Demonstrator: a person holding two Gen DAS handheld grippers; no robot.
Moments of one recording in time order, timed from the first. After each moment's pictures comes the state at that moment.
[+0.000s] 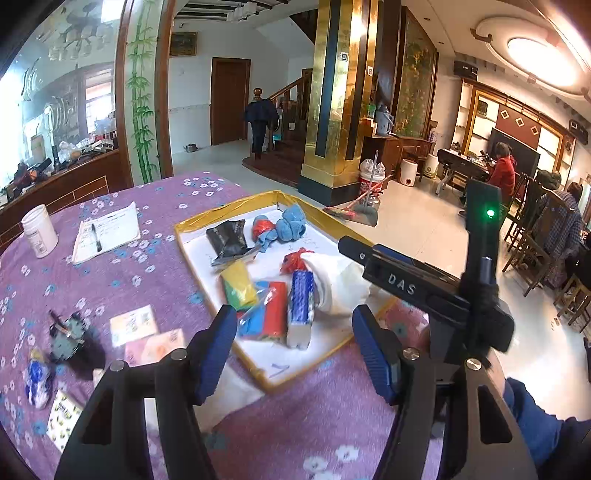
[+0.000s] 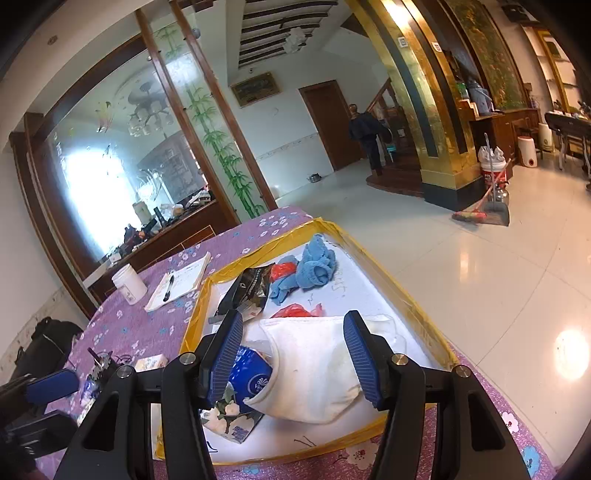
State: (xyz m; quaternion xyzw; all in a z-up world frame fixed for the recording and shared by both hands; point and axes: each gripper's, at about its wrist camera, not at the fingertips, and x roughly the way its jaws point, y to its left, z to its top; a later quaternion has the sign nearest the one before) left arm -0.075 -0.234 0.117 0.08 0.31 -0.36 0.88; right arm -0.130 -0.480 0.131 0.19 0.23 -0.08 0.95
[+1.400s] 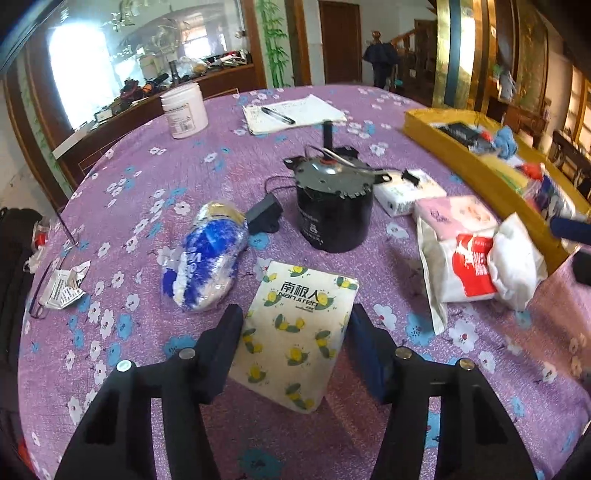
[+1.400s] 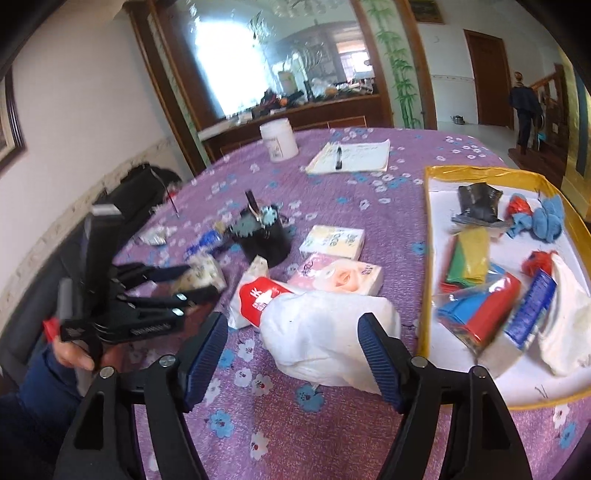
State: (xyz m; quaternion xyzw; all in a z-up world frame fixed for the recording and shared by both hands) left arm 0.004 -0.031 0.023 0.10 0.41 -0.13 0.89; right arm -0.097 -0.280 0.107 0.04 0.39 0.20 0.90
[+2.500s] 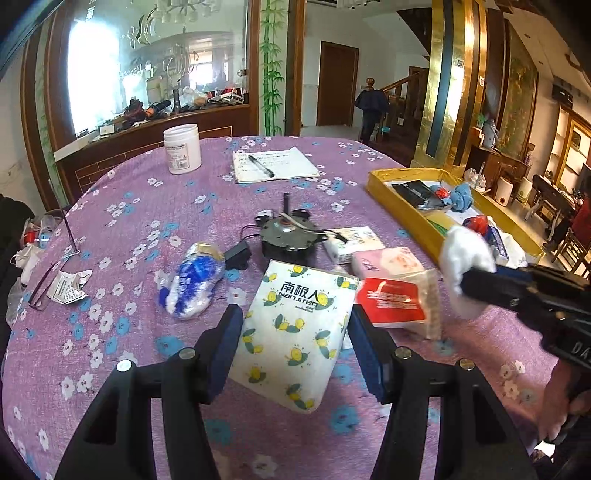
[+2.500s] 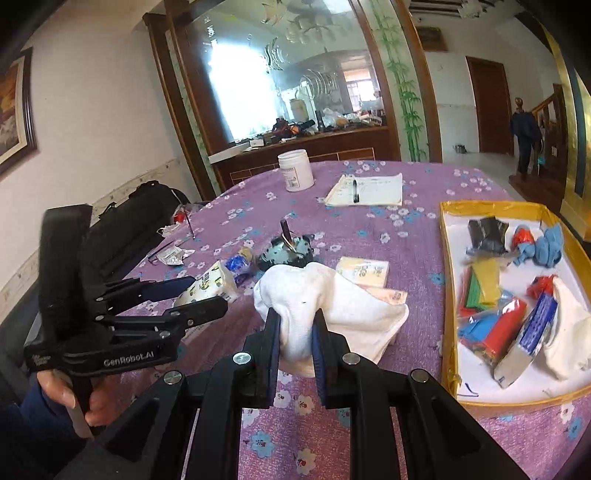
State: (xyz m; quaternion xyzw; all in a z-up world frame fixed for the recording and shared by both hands) left arm -0.045 -0.042 0.070 0.04 0.35 -0.17 0.92; right arm -0.121 -0.257 0.127 0.05 0.33 0.20 0.92
